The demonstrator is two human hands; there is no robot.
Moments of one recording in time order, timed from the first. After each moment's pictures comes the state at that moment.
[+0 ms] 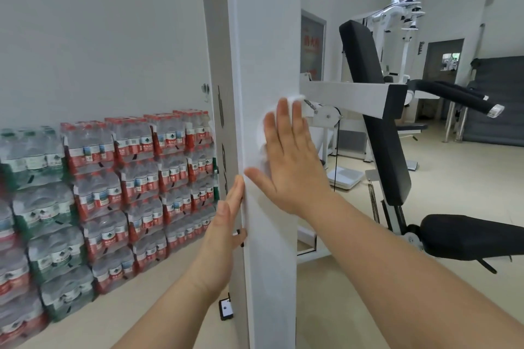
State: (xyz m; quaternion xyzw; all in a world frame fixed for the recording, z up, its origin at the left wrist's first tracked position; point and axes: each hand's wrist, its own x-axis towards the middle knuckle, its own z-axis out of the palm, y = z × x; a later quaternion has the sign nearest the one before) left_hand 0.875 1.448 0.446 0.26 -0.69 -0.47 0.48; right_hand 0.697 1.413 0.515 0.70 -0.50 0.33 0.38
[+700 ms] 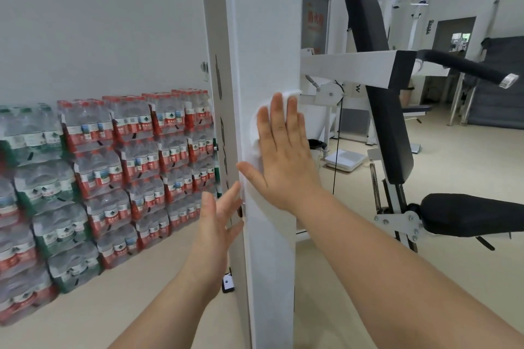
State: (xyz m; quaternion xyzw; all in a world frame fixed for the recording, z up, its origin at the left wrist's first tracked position) left_hand 0.877 1.461 0.405 0.30 -0.61 -0.53 0.51; right_hand 0.710 1.413 0.465 0.70 -0.52 0.34 0.36
